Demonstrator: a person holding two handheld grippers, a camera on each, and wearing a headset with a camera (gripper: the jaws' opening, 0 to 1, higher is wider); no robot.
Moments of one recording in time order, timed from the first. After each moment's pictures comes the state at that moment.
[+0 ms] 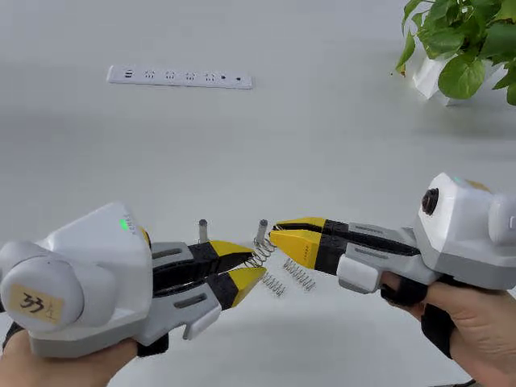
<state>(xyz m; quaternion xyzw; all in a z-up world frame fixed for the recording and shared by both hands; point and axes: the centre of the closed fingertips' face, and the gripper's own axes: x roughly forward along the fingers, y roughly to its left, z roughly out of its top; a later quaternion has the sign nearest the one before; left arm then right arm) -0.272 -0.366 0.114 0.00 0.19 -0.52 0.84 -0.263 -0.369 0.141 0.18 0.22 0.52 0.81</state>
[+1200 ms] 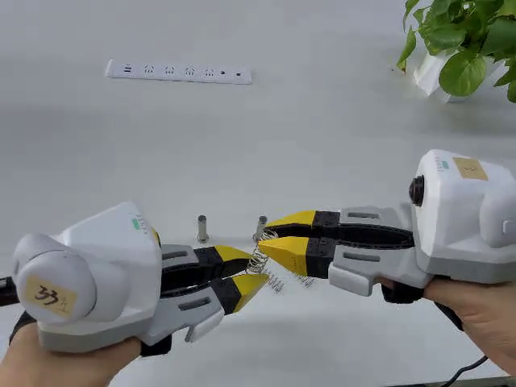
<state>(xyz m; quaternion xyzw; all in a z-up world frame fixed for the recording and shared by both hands) -0.279 -0.372 0.102 0.01 0.21 -0.53 0.82 -0.274 -0.358 0.143 -0.01 0.21 0.56 0.80</state>
